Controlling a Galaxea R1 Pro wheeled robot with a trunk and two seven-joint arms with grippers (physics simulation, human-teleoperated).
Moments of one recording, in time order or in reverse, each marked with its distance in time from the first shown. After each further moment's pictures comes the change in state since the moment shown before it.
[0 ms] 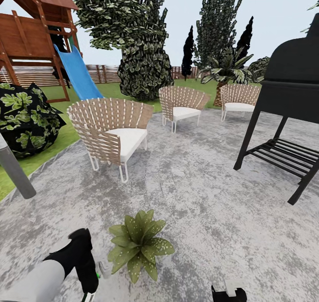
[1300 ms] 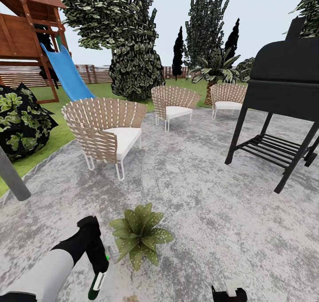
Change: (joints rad) left arm -0.048 -0.045 -0.007 -0.077 -0.019 0.011 -0.005; right arm 0.000 -0.001 -0.002 0.000 0.000 0.000 -0.001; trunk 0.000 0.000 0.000
